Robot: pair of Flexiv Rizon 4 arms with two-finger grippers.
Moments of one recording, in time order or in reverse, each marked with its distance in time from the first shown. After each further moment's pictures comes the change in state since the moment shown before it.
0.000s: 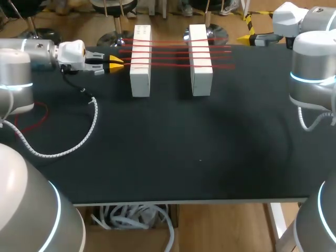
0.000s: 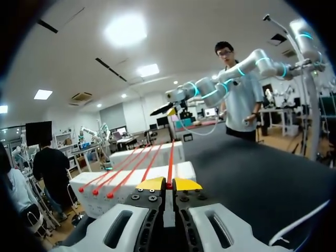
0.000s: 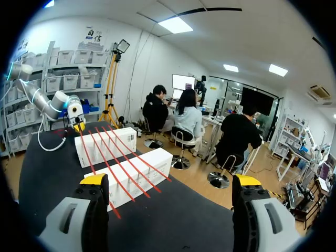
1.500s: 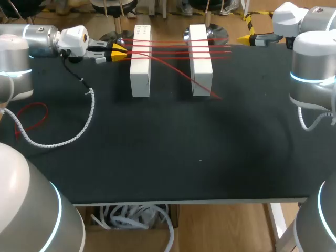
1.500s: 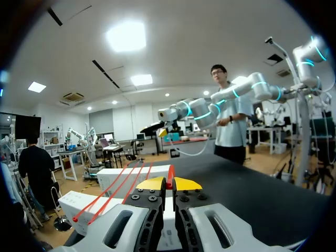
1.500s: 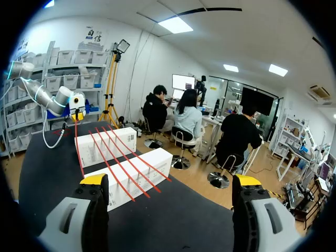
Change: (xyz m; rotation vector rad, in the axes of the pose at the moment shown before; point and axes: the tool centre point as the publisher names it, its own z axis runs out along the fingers) left arm -0.003 -0.061 0.014 0.116 0.102 -0.104; right arm 0.000 0.000 0.000 0.000 0.000 0.000
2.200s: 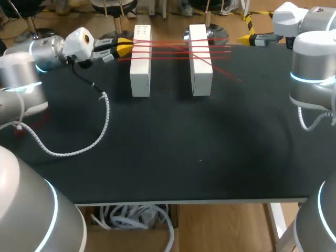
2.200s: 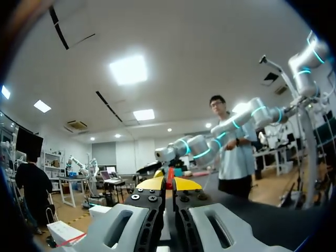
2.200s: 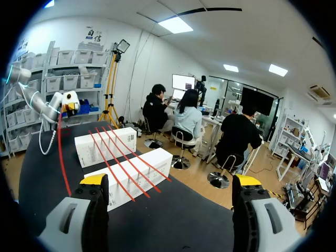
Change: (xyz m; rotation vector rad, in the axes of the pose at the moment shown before) left arm 0.034 -0.065 0.032 0.283 -0.027 0.024; right arm 0.000 0.000 0.000 0.000 0.000 0.000
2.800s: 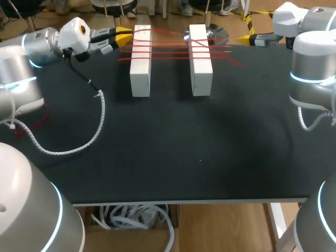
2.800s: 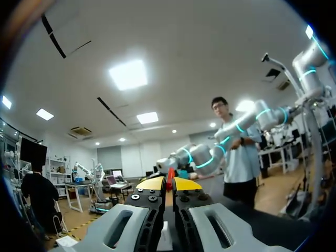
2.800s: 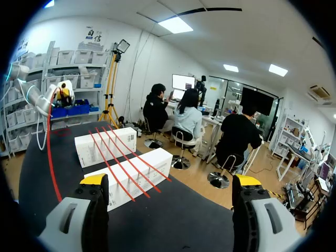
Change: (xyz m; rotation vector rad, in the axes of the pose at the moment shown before) left arm 0.012 -0.047 0.023 0.007 -0.050 0.045; right arm 0.000 0.000 0.000 0.000 0.000 0.000
